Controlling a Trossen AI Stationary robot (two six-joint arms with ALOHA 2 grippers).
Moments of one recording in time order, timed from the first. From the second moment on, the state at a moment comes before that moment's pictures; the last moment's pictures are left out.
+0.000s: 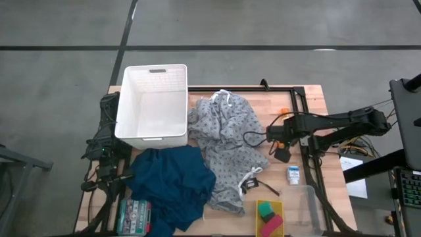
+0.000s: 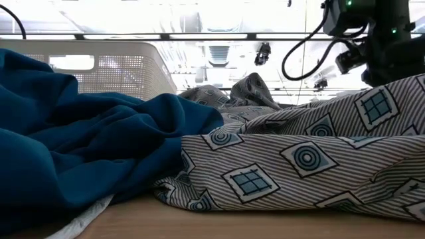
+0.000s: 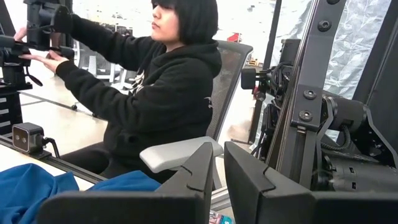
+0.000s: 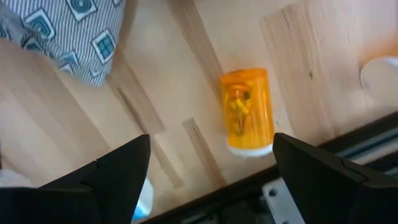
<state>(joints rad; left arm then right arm) -1.37 0.00 0.00 0.04 -0.13 -0.16 -0.01 1.16 0.81 -1.25 0.06 0.45</state>
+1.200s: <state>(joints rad) -1.37 0.00 0.00 0.04 -0.13 -0.16 -0.04 1.28 0.66 -1.10 0.20 0.37</state>
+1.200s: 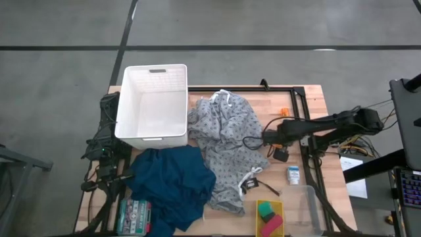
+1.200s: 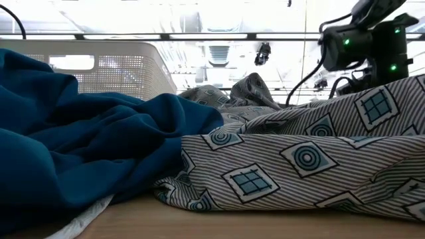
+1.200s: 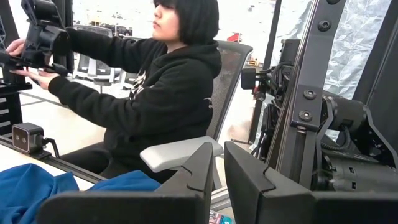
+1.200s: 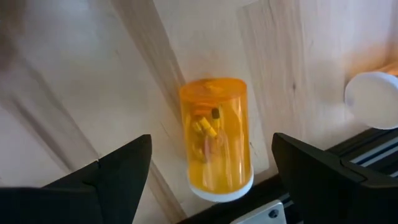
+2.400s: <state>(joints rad) -1.37 0.00 0.00 0.04 -0.13 -0.16 -0.07 1.49 0.66 -1.06 0.18 0.36</state>
